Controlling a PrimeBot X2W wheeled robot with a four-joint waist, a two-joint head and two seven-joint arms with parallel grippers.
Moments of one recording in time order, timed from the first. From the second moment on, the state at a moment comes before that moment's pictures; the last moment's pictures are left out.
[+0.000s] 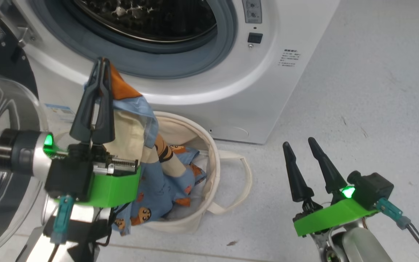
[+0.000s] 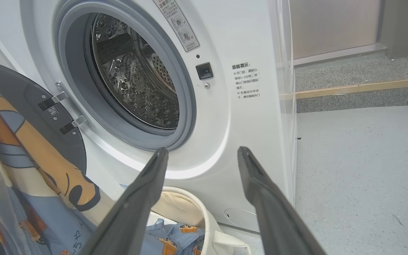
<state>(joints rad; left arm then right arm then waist) -0.45 0.25 -0.30 -0.11 0.00 0.28 -0.26 -0.18 -0.05 0.22 0.14 0.34 0.13 -0.25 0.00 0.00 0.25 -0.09</state>
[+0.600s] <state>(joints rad) -0.48 0.25 -0.30 0.09 0.00 0.29 -0.26 -0.23 -0.05 0.21 0.12 0.35 0.13 -0.25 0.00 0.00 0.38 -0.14</state>
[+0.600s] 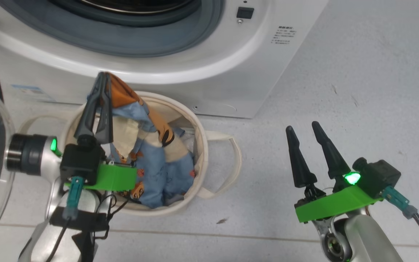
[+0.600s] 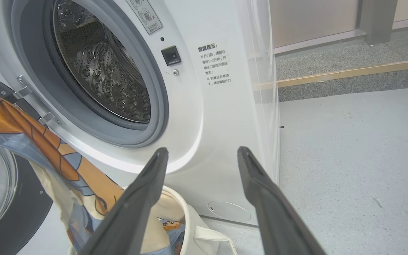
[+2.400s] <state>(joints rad) -0.55 0.15 -0.28 0.50 -0.04 0.22 -0.26 -0.32 -0.05 0.20 0.10 0.36 0.13 -0.25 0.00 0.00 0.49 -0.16</state>
